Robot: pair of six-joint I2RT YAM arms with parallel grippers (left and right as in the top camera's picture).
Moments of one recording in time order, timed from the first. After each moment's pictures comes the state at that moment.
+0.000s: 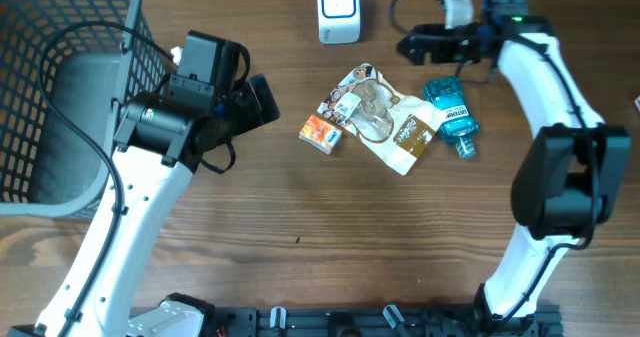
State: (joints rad) left arm -0.33 1.39 1.44 -1.09 -0.09 -0.67; right arm 0.02 2.06 1.68 -0.66 -0.56 -0.10
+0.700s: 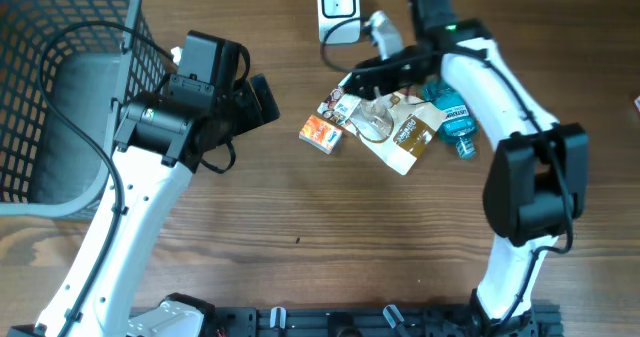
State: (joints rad) left arm -0.33 1.39 1.44 -1.09 -0.09 -0.67; right arm 0.26 2.06 1.68 -0.84 -0.66 -0.19
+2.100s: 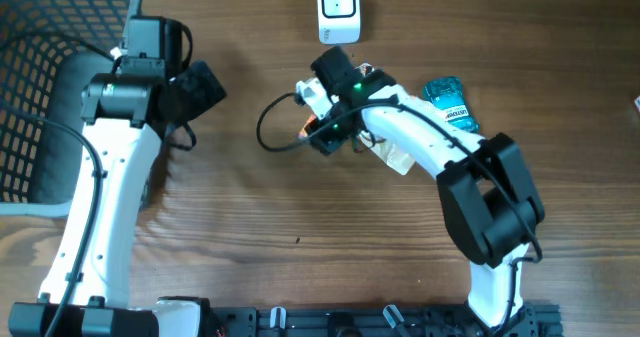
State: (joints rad) left arm -0.08 1.48 1.44 -1.08 -0.15 -0.68; right arm 0.59 2.06 1.51 -0.74 -0.20 -0.15
